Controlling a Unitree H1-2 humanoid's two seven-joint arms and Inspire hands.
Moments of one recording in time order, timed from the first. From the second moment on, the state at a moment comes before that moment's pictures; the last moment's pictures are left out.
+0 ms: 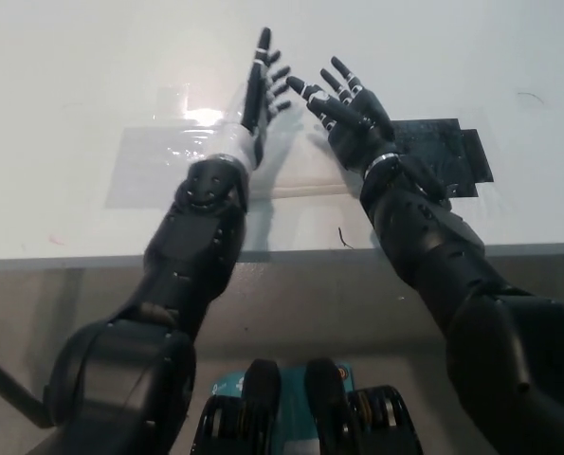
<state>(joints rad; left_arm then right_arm) -1.13 -0.04 0.13 1.31 -0.09 -0.23 0.03 -1.20 0.07 -0.40 1.43 0.41 -0.16 0.14</state>
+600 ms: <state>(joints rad) -1.07 -0.07 0.17 1.37 -0.12 -0.28 0.05 -1.12 0.09 -0.39 1.43 0.41 -0.16 0.14</state>
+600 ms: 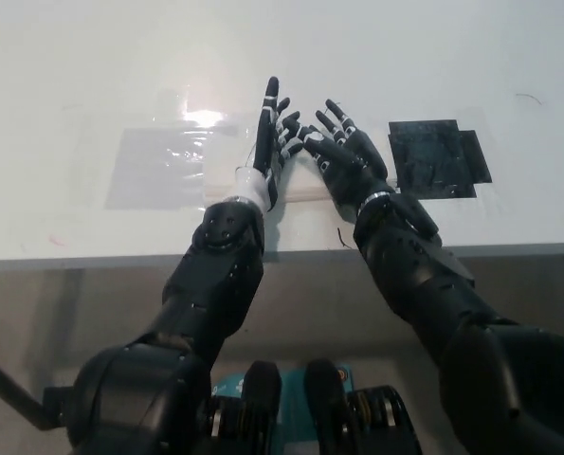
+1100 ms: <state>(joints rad) -1.04 -0.07 0.19 1.37 -0.15 -0.30 0.03 -1.09 0.10 -0.40 1.43 0.43 -0.16 0.15</state>
